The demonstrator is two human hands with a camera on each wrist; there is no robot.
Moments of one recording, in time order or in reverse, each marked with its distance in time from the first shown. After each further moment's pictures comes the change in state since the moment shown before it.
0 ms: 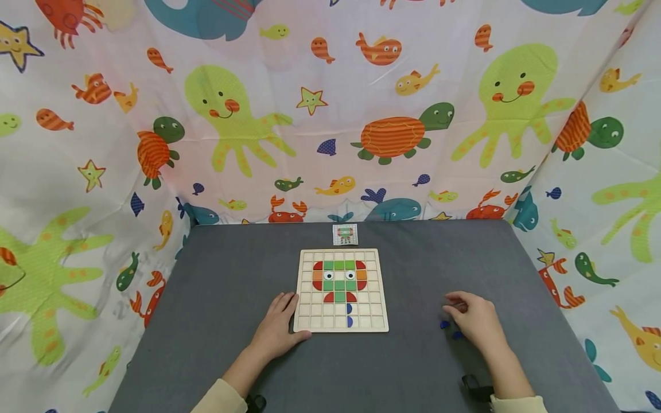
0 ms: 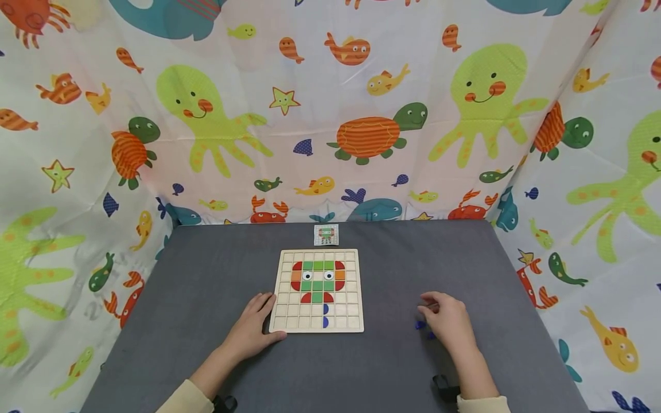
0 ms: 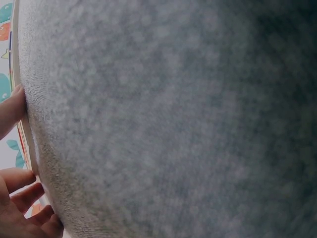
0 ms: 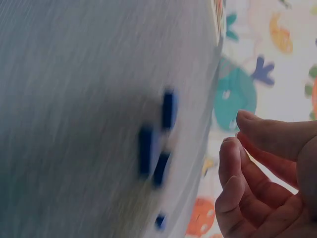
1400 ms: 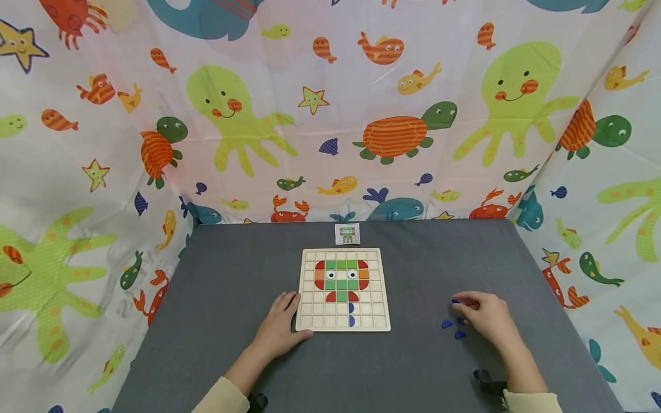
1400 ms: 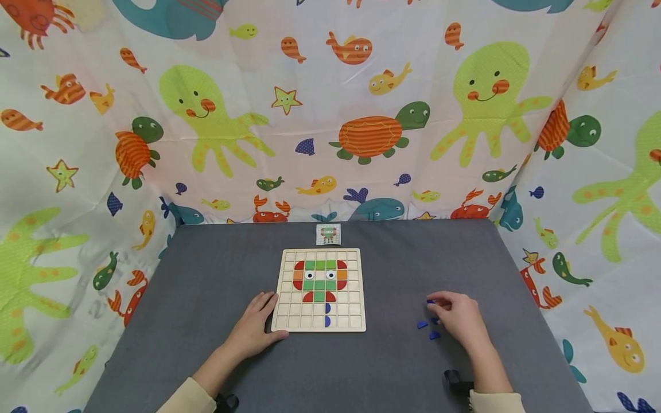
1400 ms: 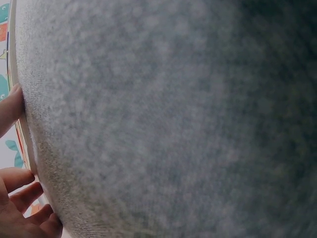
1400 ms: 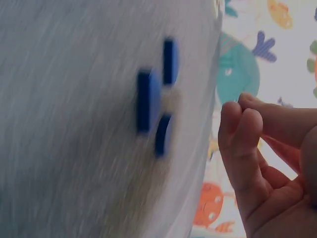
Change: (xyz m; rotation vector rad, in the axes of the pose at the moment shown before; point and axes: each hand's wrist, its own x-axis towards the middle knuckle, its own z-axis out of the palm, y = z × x) left_hand 0.000 0.001 -0.001 0.016 -0.020 -0.011; right_hand 0.012 0.020 -0.015 0.093 -0.135 0.059
